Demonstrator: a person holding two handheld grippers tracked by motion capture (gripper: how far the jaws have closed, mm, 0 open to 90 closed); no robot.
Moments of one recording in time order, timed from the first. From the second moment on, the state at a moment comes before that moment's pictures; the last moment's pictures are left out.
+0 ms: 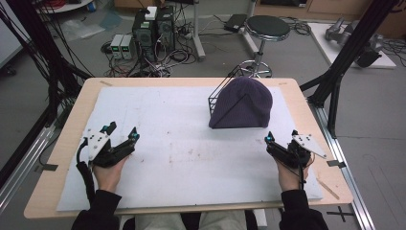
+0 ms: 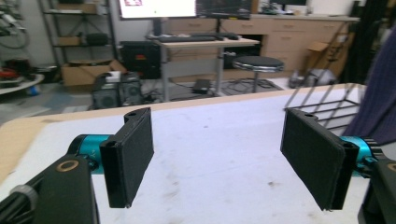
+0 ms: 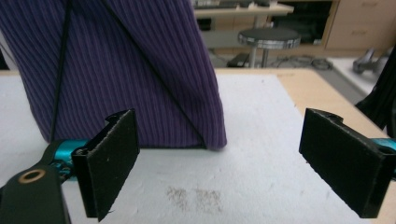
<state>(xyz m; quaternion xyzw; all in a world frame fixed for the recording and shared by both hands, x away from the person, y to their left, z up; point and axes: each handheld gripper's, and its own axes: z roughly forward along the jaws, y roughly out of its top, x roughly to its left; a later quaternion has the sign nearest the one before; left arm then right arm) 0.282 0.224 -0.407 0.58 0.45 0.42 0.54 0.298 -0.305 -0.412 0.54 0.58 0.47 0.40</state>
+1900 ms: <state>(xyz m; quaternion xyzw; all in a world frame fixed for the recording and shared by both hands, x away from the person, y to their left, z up) 0.260 0.253 -0.436 0.55 0.49 0.44 0.52 0.289 -0.292 -0.427 0.51 0.57 0.48 0.42</state>
